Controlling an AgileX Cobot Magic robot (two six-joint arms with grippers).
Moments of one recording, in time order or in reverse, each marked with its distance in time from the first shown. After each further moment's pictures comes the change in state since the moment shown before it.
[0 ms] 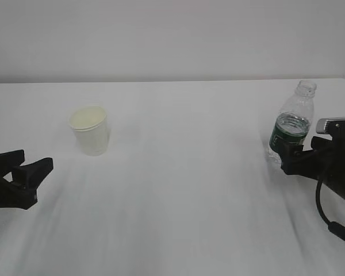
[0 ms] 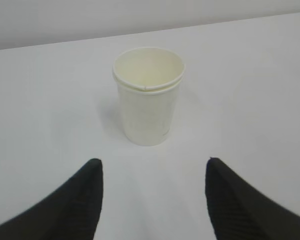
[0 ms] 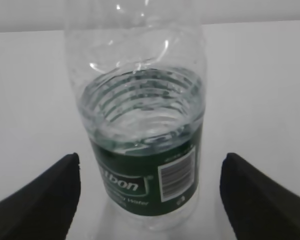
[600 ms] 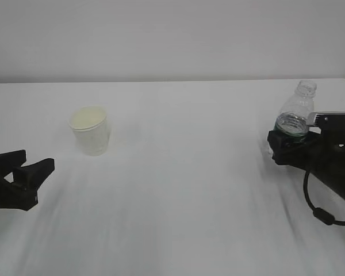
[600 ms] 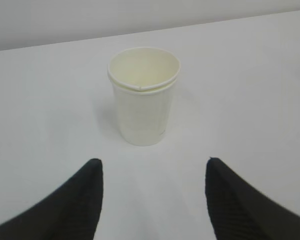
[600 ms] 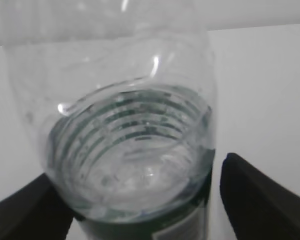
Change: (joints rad) left arm 0.000 0.000 0.000 0.014 0.000 0.003; right arm 0.000 0.091 -0.121 -0.002 0.000 0.037
